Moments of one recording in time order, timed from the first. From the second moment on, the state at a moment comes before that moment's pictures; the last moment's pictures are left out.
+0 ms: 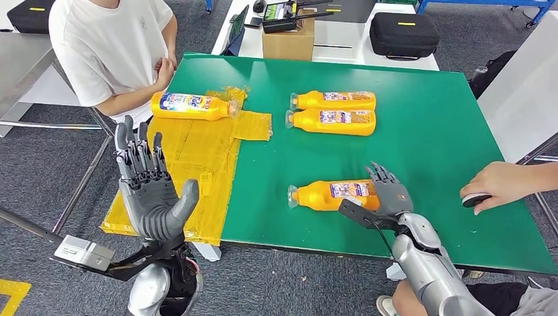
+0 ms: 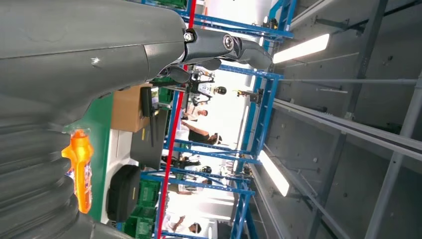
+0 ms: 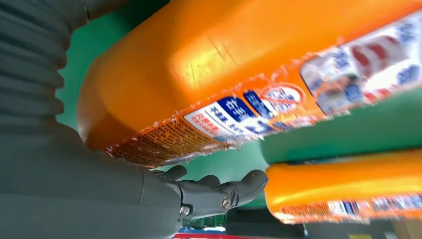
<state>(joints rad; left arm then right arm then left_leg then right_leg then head) 0.00 -0.24 -0.40 -1.76 0.05 0.37 -0.65 -0.55 -0.11 0.31 -0.57 1.14 -0.26 -0.23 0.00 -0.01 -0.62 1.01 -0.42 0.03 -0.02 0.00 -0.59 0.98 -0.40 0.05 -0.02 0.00</state>
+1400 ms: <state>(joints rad) -0.01 -0.23 -0.41 -1.55 0.07 0.27 -0.34 -0.46 0.00 0.19 -0.69 0.49 -0.10 -0.49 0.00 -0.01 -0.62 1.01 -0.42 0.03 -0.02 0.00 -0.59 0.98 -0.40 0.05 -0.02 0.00</state>
